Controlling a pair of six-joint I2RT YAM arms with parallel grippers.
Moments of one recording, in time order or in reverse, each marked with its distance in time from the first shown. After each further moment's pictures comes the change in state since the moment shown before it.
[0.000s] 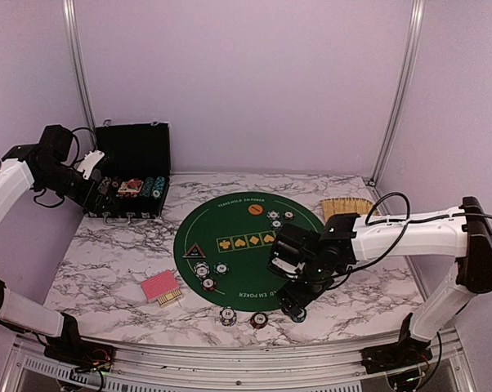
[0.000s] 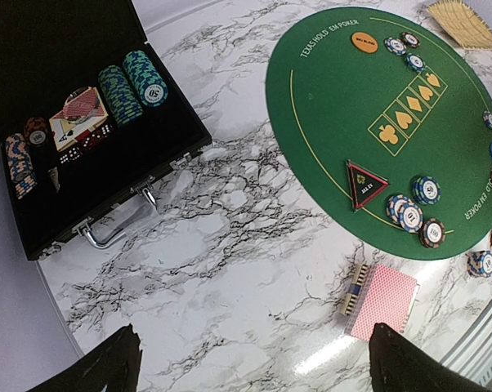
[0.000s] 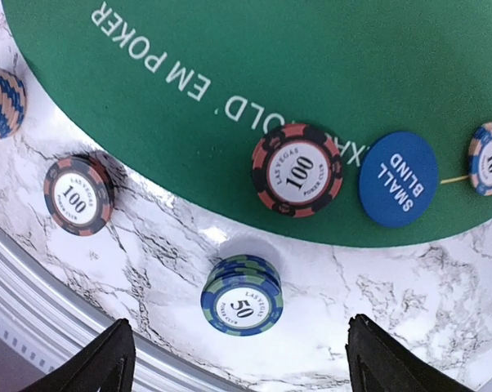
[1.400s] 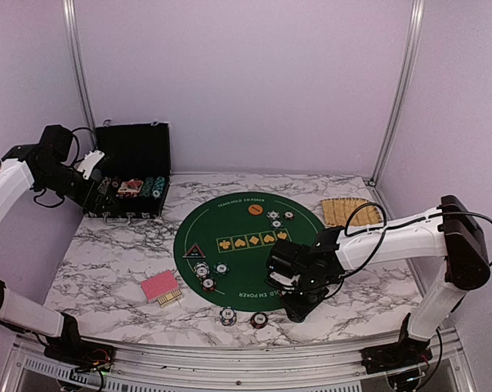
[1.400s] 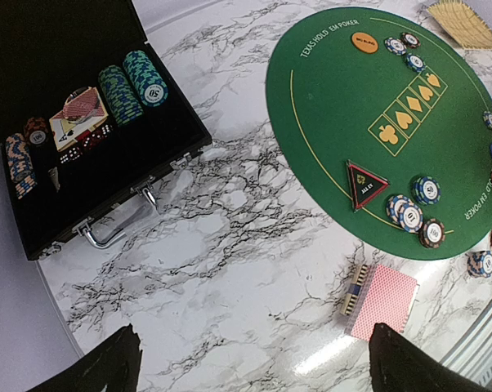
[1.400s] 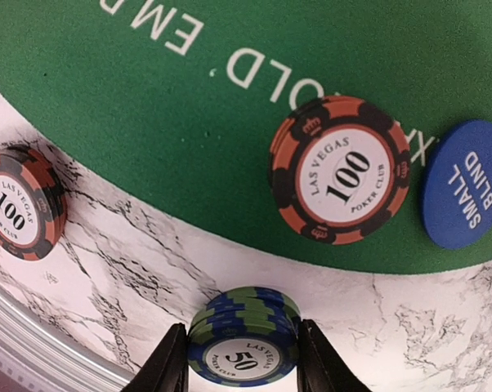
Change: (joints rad) left arm 0.000 0.000 0.000 0.000 0.000 0.000; right arm 0.004 0.092 -0.079 0.087 -0.040 -0.010
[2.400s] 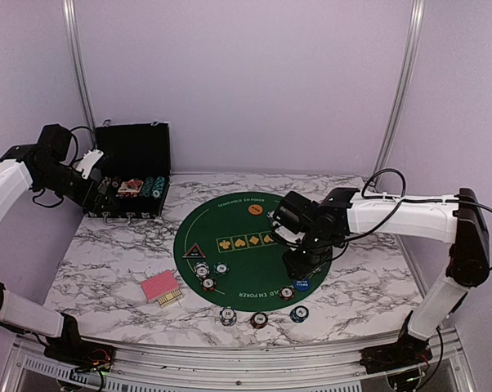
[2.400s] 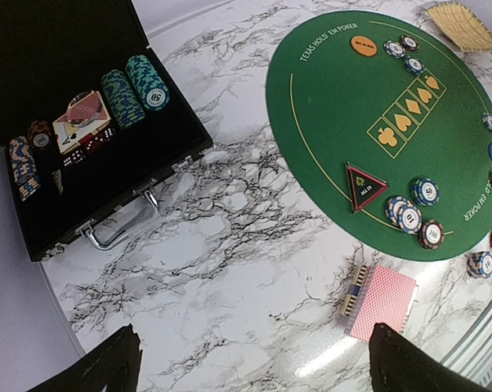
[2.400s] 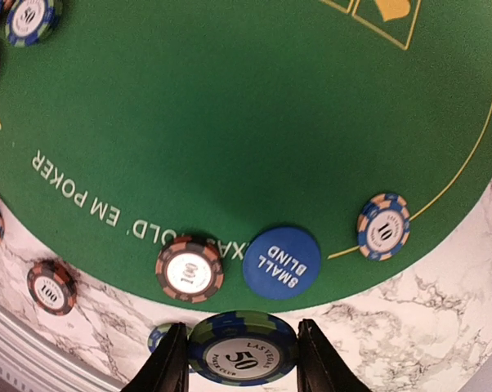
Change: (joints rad) left arm 0.000 -0.012 0.000 0.000 0.000 0.000; right arm -0.159 -0.022 0.221 -0.113 0.089 -0.078
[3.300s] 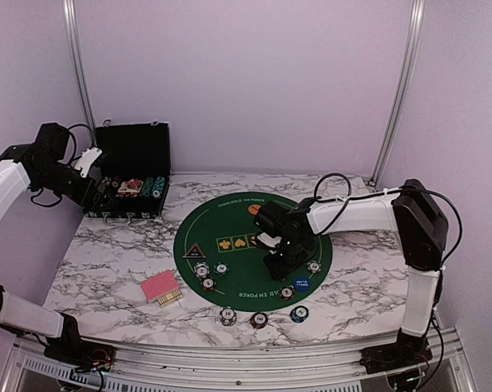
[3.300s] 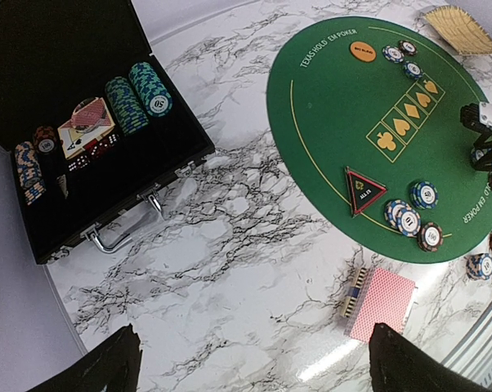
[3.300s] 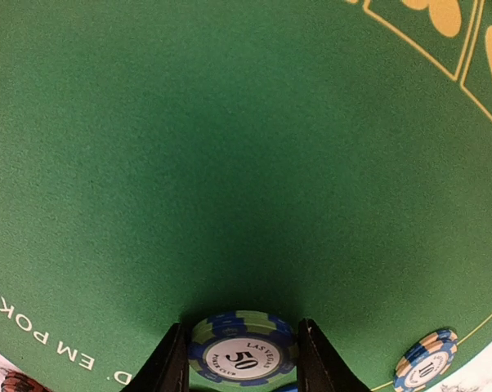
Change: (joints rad) left arm 0.000 -0.017 0.006 0.000 0.000 0.000; right arm -0.056 0.308 0.113 0.162 -0.024 -0.080
